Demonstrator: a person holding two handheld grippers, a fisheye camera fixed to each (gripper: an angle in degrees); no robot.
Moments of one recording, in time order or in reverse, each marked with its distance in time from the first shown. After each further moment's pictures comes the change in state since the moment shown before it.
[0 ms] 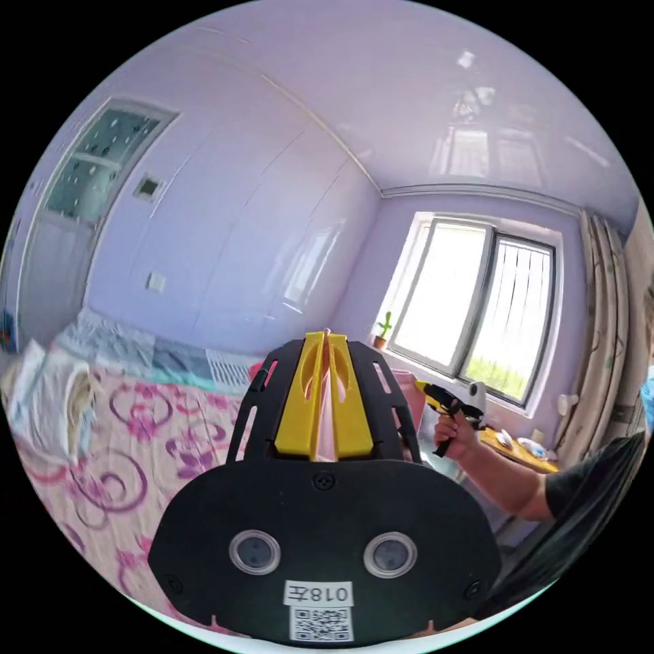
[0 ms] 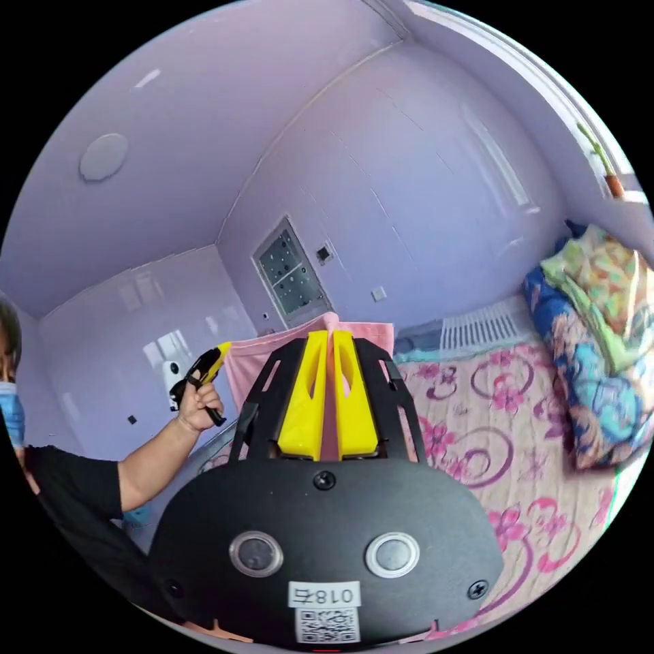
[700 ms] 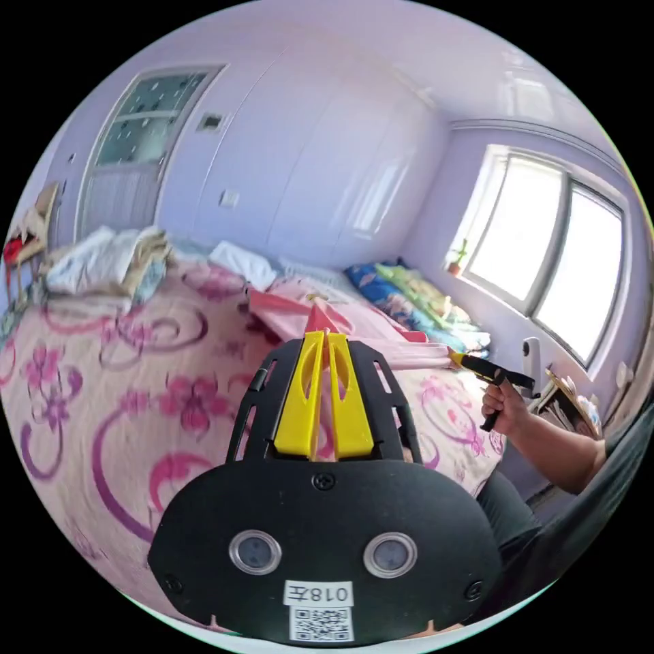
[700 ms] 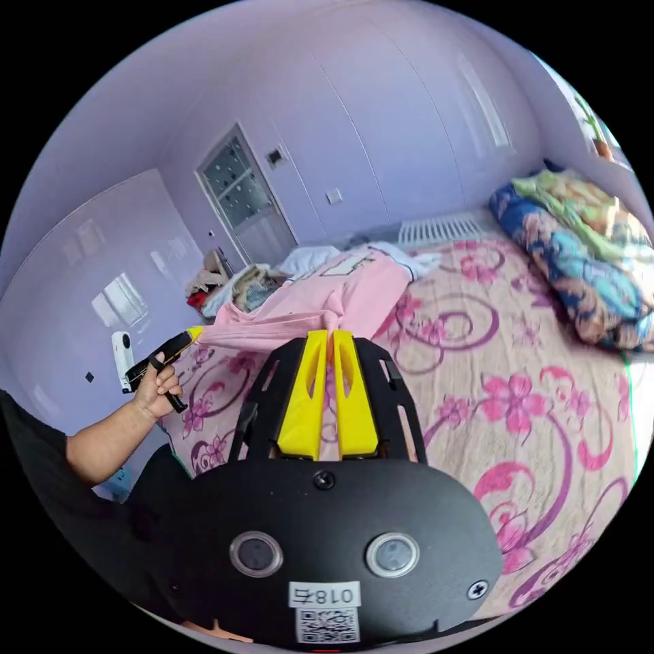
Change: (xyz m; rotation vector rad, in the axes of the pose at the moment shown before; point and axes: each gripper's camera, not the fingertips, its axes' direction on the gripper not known) left arm -0.002 0.295 0.051 -0.465 -0.309 -0.266; right arm 0.052 0.186 0.125 -0.360 0.219 0.044
